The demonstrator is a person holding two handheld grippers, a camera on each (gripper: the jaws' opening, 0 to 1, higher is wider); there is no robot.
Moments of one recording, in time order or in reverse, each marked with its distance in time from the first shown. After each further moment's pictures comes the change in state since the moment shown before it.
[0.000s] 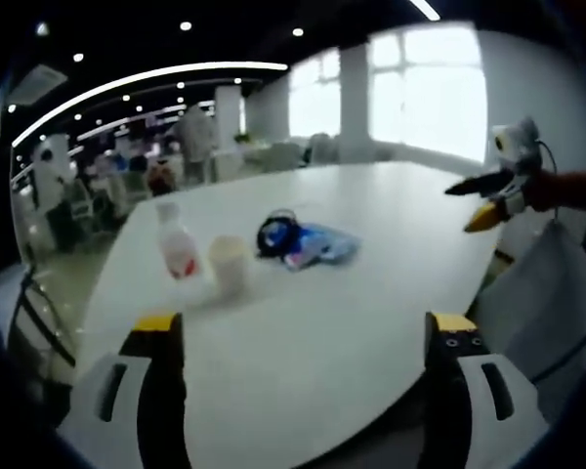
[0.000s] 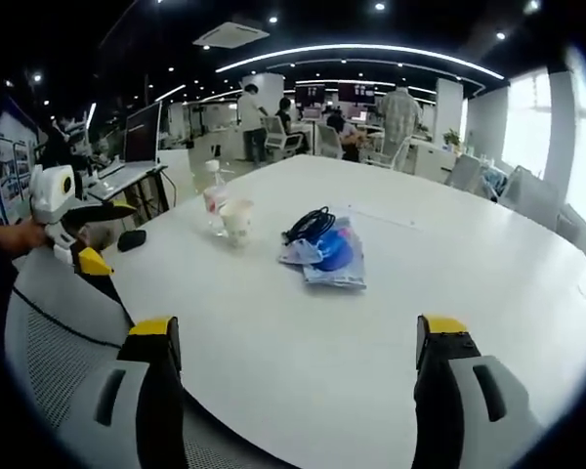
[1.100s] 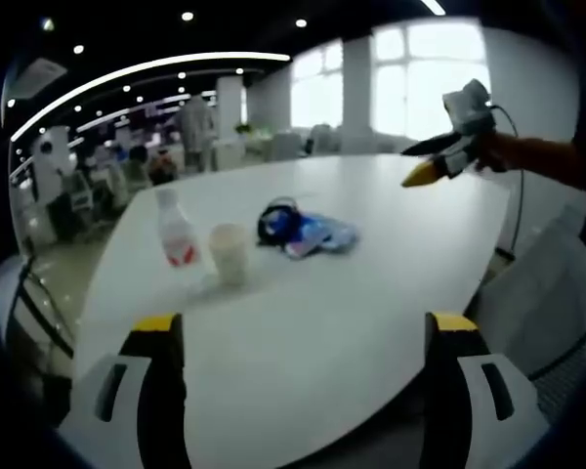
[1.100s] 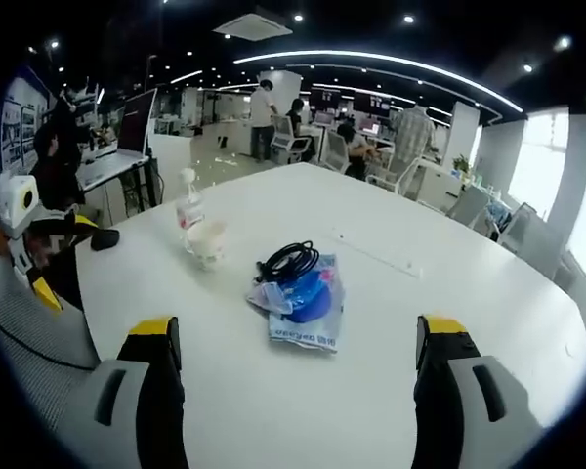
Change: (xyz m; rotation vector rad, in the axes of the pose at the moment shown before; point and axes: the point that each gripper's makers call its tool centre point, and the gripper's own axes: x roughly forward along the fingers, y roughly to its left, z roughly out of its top) left arm 0.003 0.003 -0.011 -0.014 0.047 0.006; right arm 0.068 -0.045 0.072 -0.150 -0.016 -0.020
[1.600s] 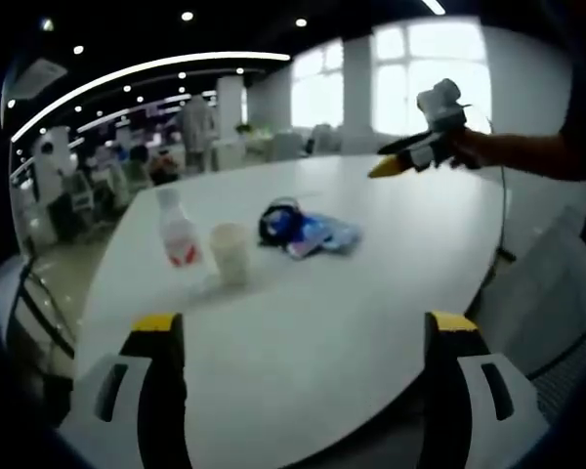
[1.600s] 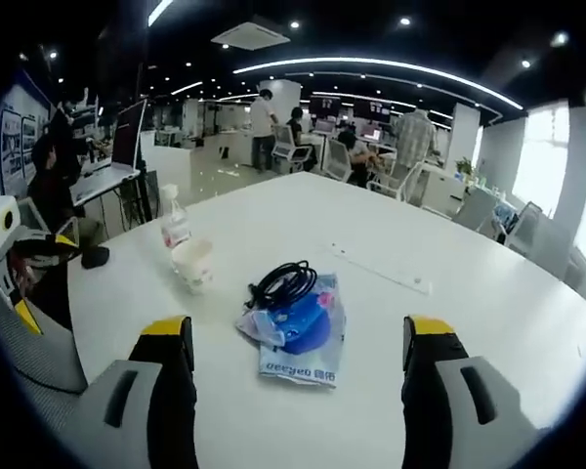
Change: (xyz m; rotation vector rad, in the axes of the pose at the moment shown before) left arm 0.000 0.003 0.004 -0.010 -0.020 0.013; right arm 0.050 -0.011 0.012 0.035 -0.034 0.025
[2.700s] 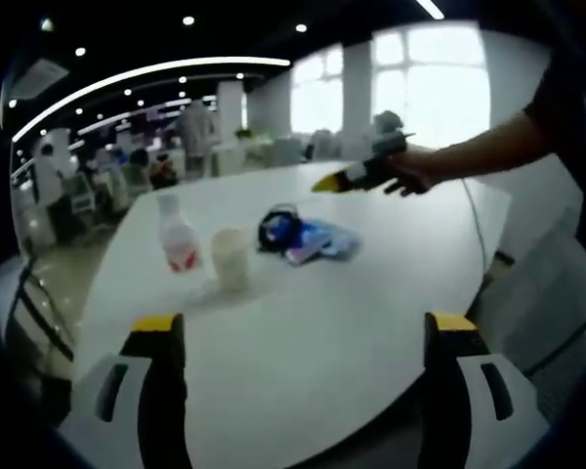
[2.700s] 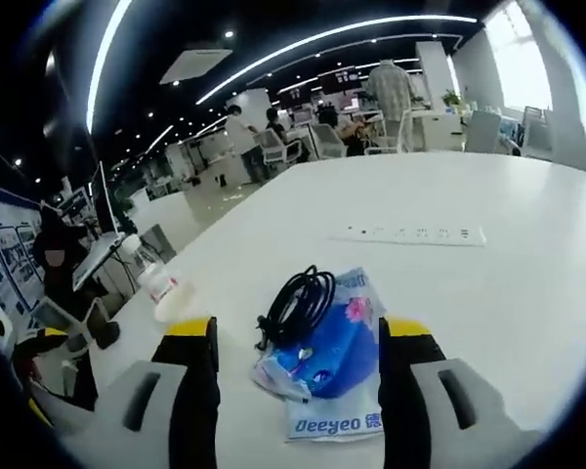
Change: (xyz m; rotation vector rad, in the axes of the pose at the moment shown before) left arm 0.001 -0.003 0.001 0.000 -0.008 -0.016; right arm 0.090 0.001 -0.009 0.384 -0.008 0.114
